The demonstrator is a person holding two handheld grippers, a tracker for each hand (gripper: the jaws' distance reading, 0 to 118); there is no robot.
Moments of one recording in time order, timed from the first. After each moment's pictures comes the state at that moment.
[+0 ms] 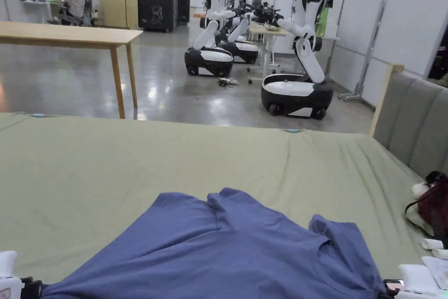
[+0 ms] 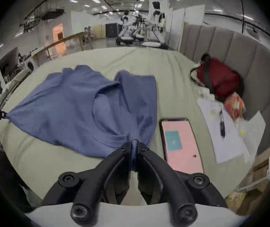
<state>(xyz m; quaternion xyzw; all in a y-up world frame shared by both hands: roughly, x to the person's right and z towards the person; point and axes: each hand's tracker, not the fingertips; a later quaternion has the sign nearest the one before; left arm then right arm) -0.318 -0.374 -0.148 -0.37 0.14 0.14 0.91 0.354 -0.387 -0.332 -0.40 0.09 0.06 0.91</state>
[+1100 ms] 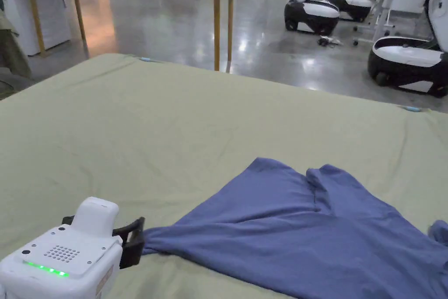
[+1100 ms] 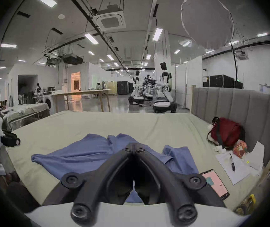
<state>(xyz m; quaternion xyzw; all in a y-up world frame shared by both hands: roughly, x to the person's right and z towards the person) -0.295 -0.336 -0.103 -0.28 0.19 0.00 0.94 0.194 -0.293 -0.234 -0.10 0.15 0.03 0.98</state>
